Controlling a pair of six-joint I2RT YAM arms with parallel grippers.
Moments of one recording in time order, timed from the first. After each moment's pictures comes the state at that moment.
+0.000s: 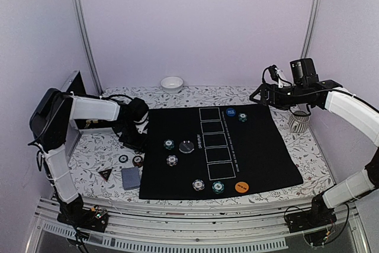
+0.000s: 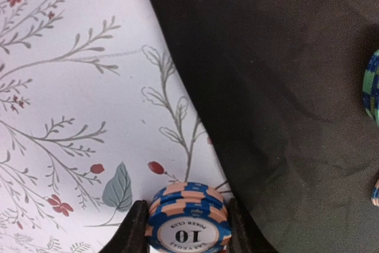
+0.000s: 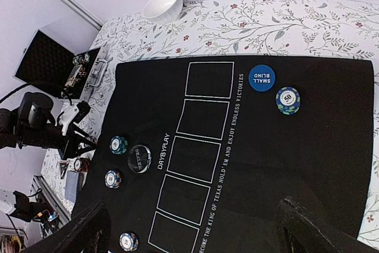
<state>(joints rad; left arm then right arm) -0.49 1.89 1.18 -0.69 -0.07 -0.17 0.31 1.36 1.19 -0.49 -0.37 0.32</state>
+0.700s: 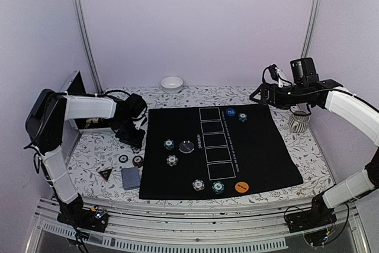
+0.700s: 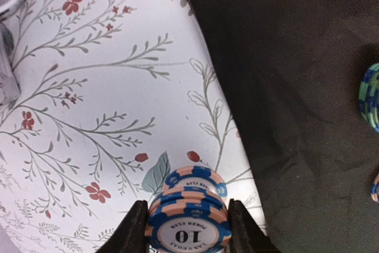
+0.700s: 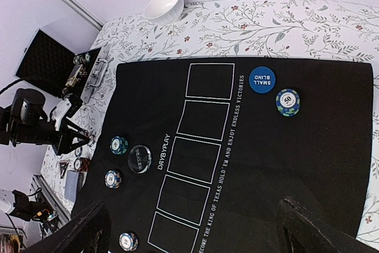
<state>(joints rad) -0.48 1.84 1.19 -0.72 -0.14 -0.16 0.31 1.36 1.19 -0.50 -0.37 0.31</state>
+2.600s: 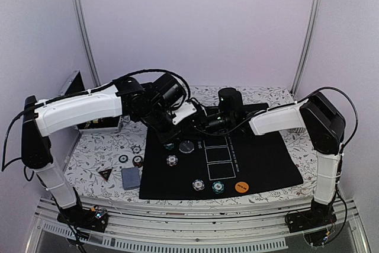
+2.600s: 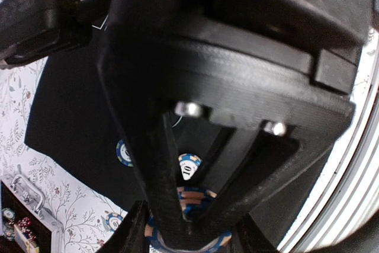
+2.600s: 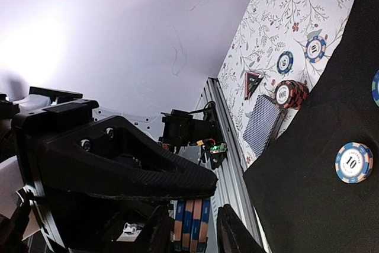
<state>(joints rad) -0.96 1.72 1.56 -0.90 -0.11 0.17 0.77 2.01 1.25 0.50 -1.02 1.04</state>
